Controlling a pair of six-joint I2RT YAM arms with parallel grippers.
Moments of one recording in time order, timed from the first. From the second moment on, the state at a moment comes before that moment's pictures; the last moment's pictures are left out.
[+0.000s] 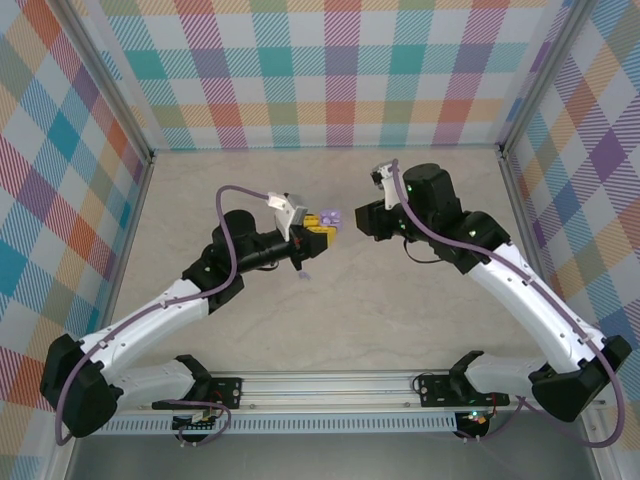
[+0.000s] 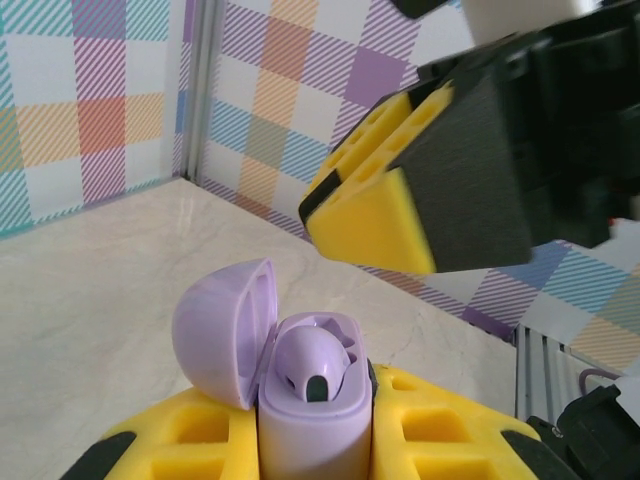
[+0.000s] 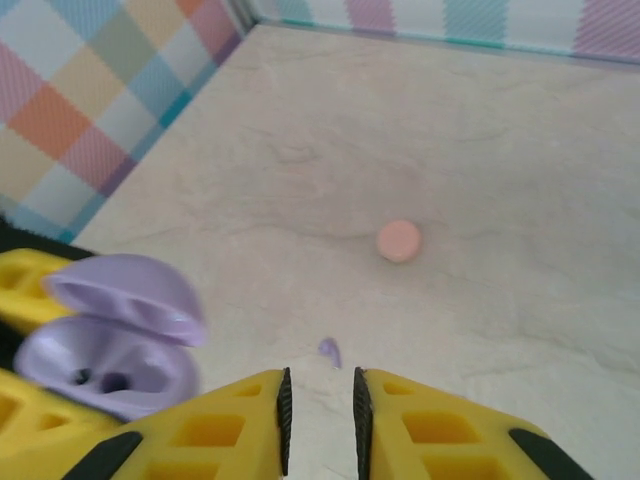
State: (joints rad) left arm -0.71 1.11 0.84 0.20 0.41 -0.21; right arm 0.65 1.21 1.36 -0.73 -0.14 0.27
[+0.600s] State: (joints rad) left arm -0.71 0.93 0.93 0.04 0.41 -0.14; right arm 0.58 1.64 1.34 -0.72 -0.35 0.34
